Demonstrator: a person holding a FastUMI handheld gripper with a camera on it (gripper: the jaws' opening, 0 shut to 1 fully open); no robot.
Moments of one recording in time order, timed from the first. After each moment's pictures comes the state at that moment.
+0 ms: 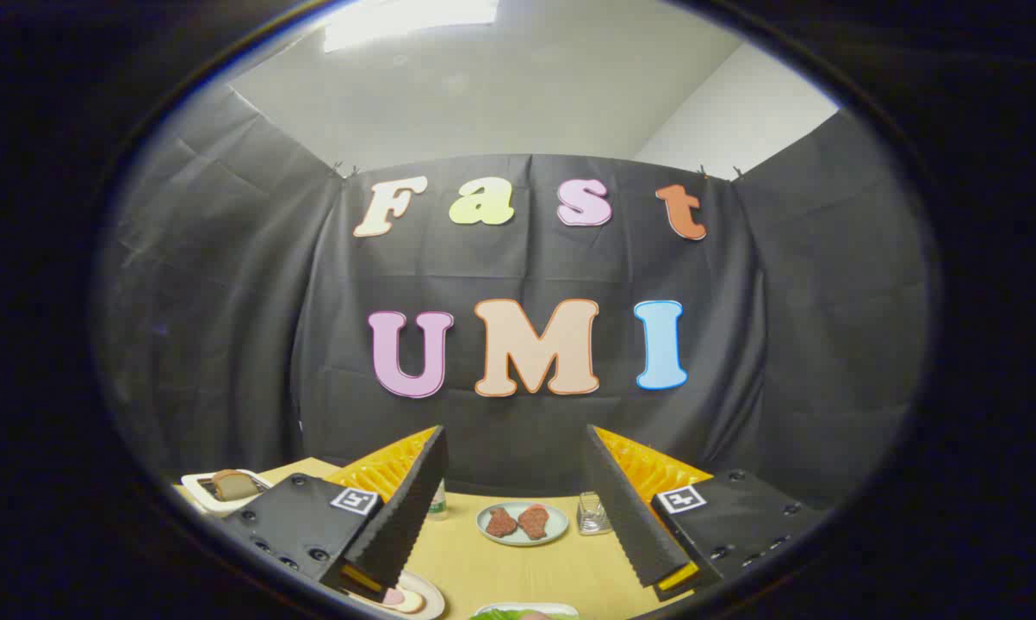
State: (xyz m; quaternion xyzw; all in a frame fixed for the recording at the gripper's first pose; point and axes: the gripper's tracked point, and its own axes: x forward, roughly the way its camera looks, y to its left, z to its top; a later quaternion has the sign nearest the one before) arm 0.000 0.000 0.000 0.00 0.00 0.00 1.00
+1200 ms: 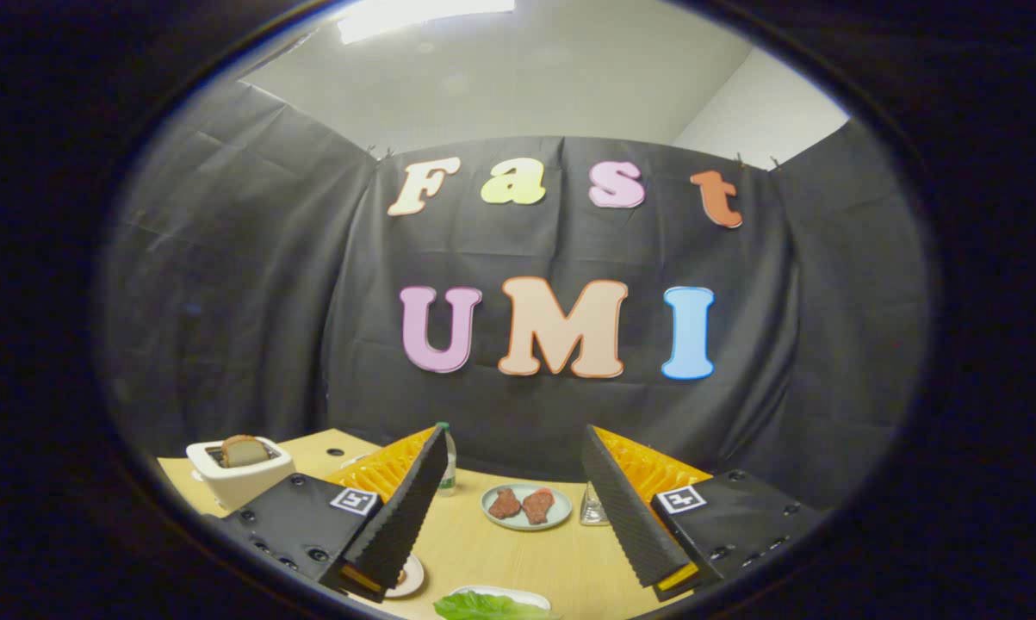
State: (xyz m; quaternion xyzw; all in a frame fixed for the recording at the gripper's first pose) arm -0.007 -0.016 -0.027 -0.04 0.05 0.08 0.99
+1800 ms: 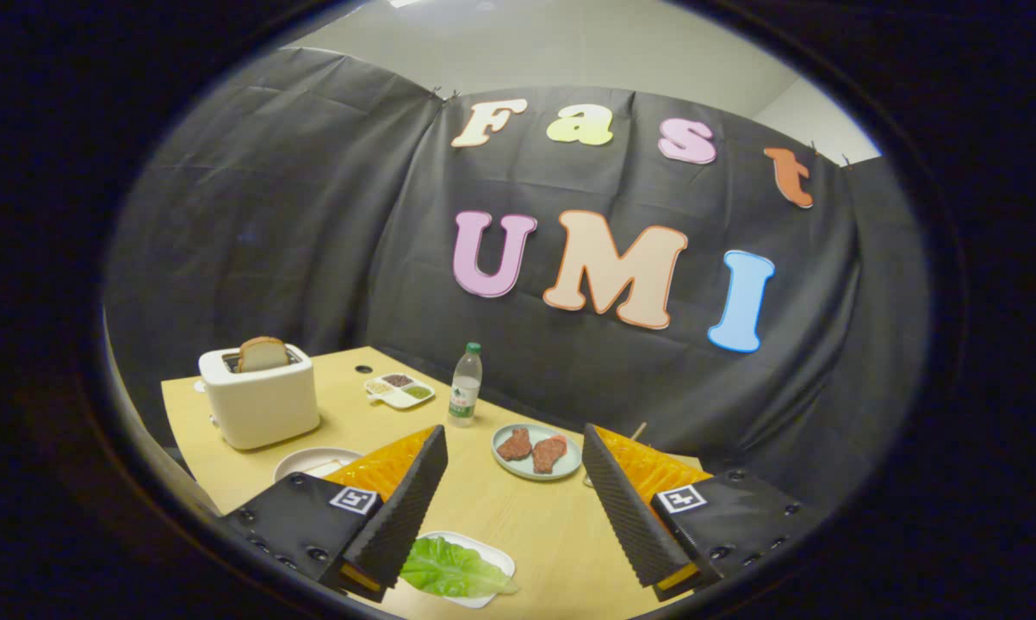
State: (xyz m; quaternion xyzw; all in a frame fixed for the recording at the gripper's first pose) arm -0.017 -0.029 -0.105 -0.11 0.16 0.18 0.96
